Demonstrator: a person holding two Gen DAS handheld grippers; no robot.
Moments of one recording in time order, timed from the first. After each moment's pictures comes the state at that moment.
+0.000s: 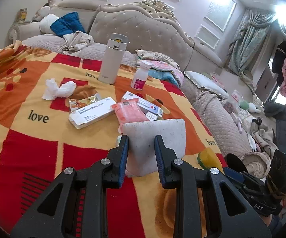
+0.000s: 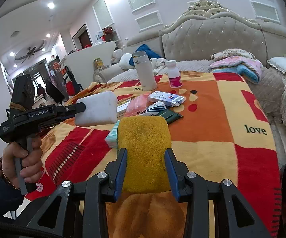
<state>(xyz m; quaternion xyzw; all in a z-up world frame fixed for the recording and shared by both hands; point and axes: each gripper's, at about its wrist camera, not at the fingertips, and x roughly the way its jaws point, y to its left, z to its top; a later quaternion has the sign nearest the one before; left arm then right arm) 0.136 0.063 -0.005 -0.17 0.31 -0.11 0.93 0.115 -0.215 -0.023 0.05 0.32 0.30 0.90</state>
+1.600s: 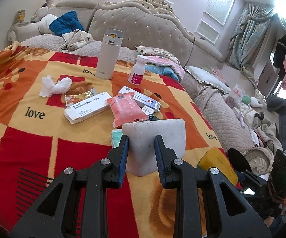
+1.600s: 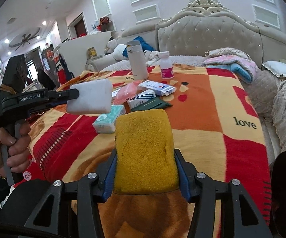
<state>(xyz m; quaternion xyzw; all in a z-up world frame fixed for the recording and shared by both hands) 0.134 0.043 -0.006 -0.15 0.32 -0.11 0.93 0.109 -0.220 -0.034 0.00 0.34 0.26 0.90</state>
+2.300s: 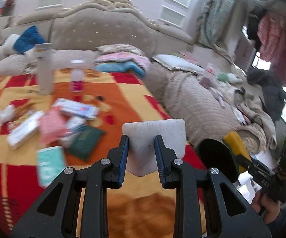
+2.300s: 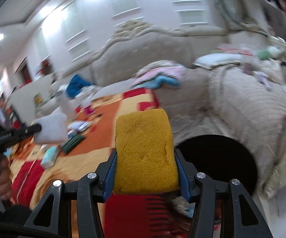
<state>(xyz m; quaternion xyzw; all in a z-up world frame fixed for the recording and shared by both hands) 0.159 -0.104 0.021 -0.07 0.32 -0.21 0.92 0.068 -0.394 -0.006 0.12 0.28 0.04 0.95</state>
